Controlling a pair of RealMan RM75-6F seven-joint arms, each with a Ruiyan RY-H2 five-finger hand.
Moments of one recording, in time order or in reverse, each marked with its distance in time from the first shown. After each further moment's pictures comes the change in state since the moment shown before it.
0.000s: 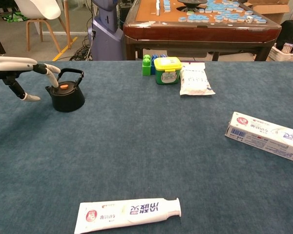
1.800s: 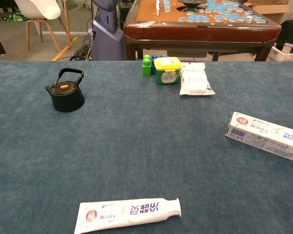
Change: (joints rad) left arm 0.684 0.269 0.142 -0.701 0.201 0.964 0.622; right arm -0.298 -0.017 -0.220 -0.020 -0.400 0.324 0.161
